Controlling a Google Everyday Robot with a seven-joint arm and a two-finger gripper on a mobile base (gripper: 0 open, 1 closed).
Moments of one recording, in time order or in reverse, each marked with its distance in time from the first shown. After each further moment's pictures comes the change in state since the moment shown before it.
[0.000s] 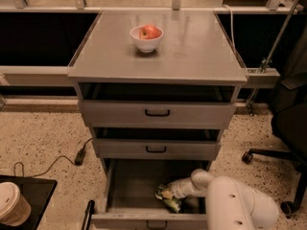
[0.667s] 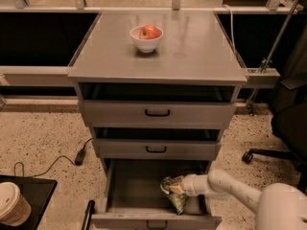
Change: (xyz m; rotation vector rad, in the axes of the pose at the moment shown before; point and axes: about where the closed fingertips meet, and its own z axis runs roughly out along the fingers) arm -0.055 0.037 -0.106 0.077 -0.184 -0.201
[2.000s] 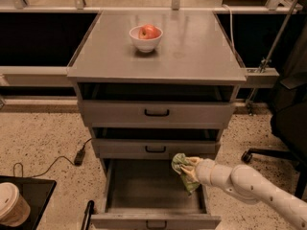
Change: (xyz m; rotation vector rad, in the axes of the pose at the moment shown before) arm -0.141 0.034 -0.164 0.289 -0.118 -0.274
